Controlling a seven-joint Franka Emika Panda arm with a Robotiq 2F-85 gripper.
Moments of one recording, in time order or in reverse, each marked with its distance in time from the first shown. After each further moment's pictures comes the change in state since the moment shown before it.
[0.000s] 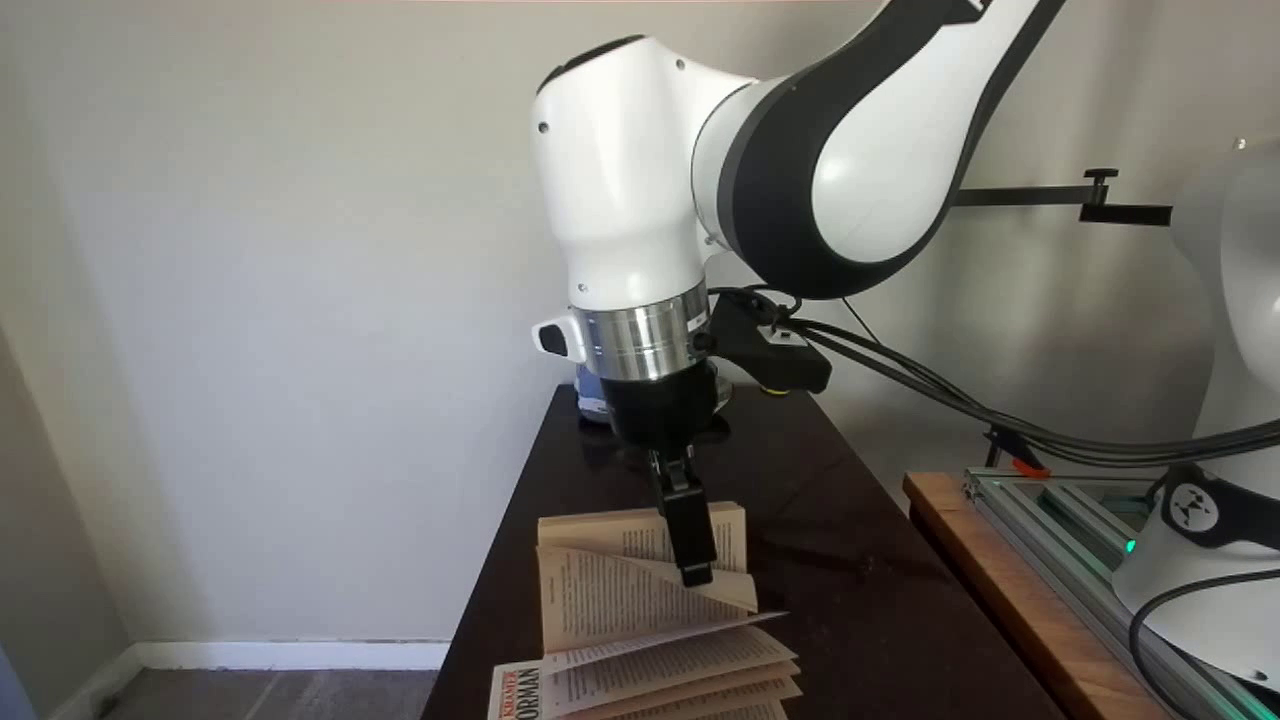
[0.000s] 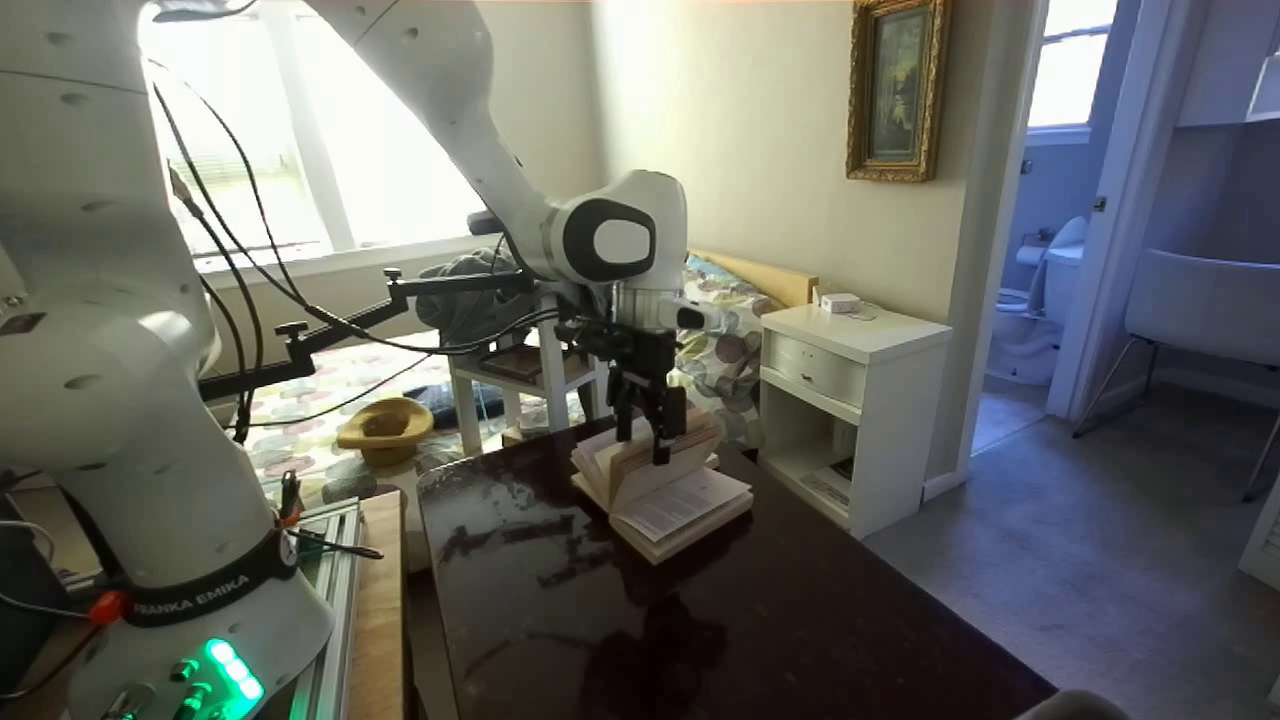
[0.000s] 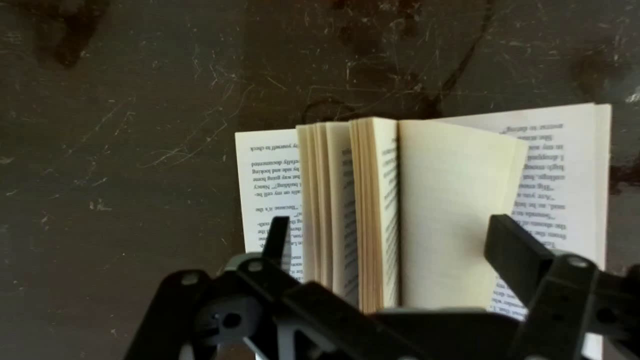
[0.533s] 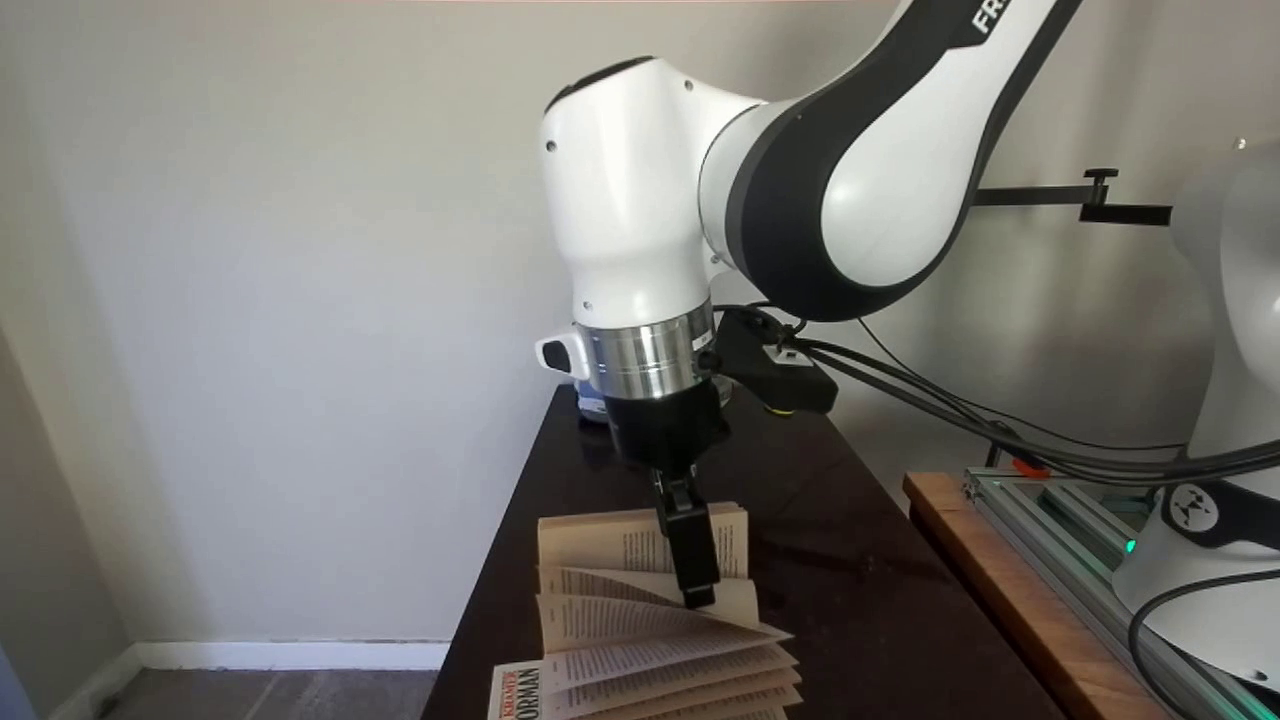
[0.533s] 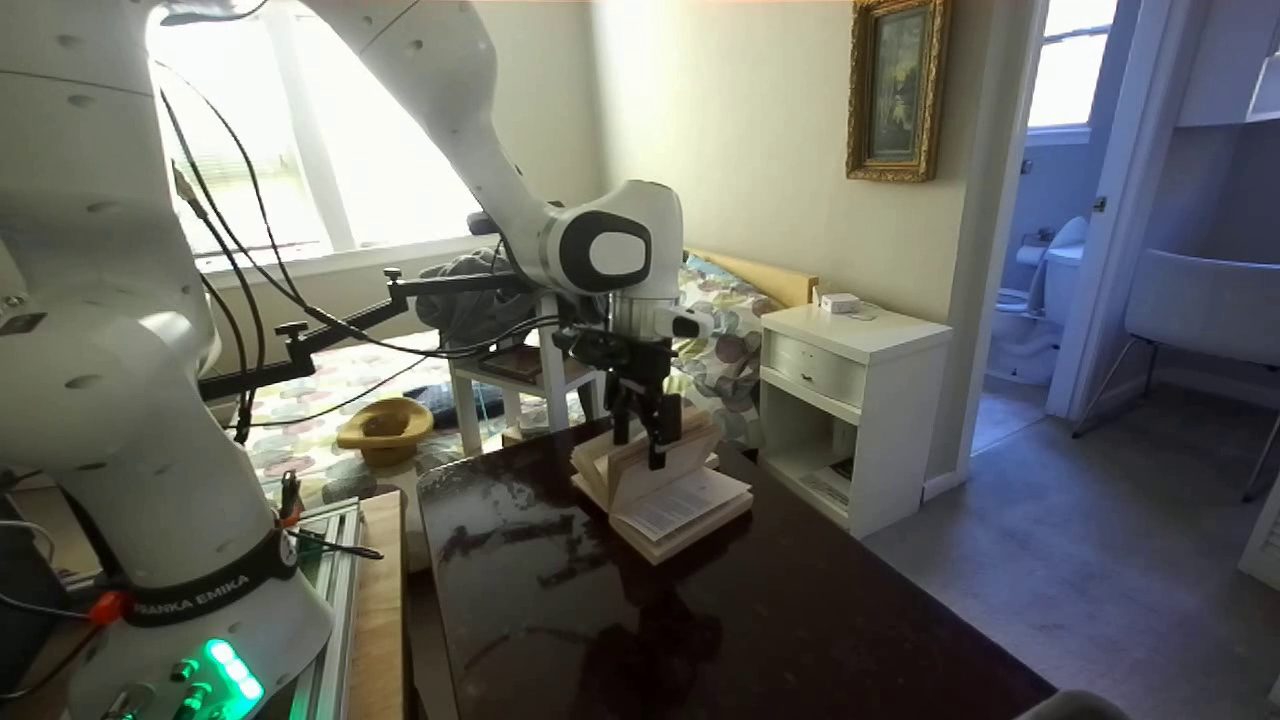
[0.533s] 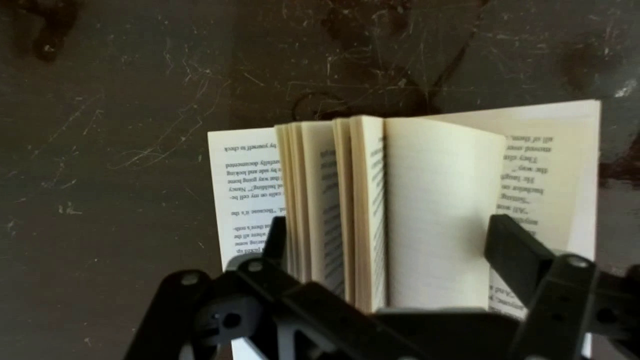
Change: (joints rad) arm 0.003 0.016 0.009 -0.015 0.024 0.044 0.000
